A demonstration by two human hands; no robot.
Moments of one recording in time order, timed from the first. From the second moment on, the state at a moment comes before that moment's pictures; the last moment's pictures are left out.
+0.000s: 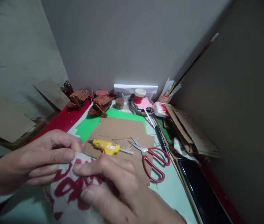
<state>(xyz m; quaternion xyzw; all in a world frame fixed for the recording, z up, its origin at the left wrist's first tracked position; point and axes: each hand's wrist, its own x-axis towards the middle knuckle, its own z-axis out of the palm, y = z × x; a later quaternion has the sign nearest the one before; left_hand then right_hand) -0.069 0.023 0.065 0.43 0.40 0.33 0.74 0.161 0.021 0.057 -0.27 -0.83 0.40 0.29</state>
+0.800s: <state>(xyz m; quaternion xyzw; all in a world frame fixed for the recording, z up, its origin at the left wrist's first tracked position) -0.082 0.008 0.053 0.45 0.36 0.23 0.78 0.174 -0.020 0.054 -0.36 -0.42 0.81 0.20</state>
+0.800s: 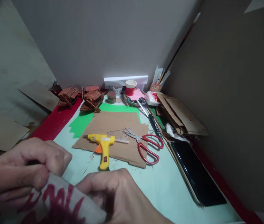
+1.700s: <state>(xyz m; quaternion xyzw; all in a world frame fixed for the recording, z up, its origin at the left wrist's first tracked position) -0.064 0.022 0.061 0.43 0.42 0.27 0.75 0.157 -0.001 0.064 -0.33 -0.40 0.83 0.22</state>
